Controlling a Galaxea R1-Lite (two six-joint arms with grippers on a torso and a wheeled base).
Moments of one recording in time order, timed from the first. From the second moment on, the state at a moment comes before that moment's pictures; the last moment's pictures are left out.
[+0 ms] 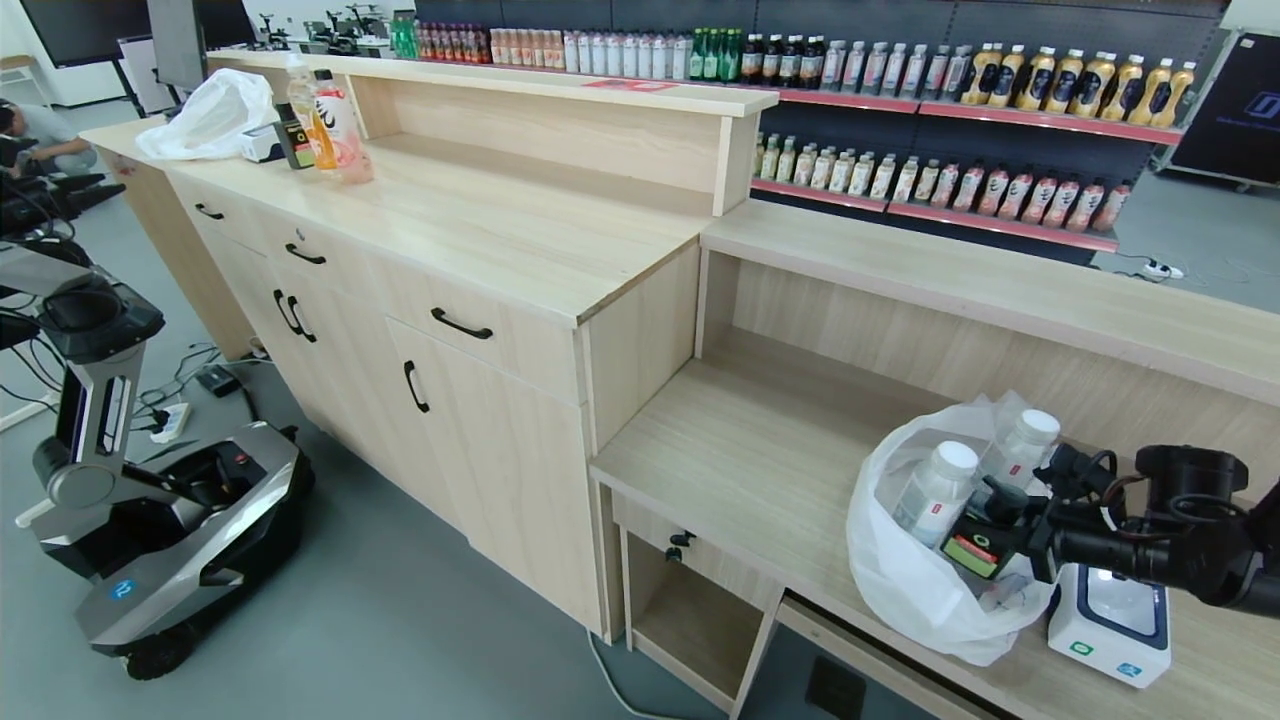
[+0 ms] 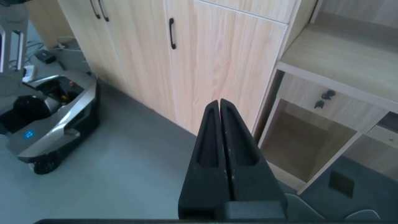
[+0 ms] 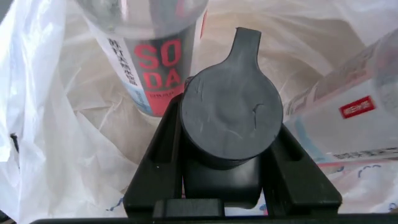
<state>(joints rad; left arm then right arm) 0.00 0.00 0.00 0.00 0.01 0.00 -0.35 2.25 -0.76 -0.85 0.86 -0.81</state>
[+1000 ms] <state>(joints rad) 0.00 0.00 0.00 0.00 0.01 0.00 -0.41 2.27 -0.73 -0.84 0.96 -0.72</state>
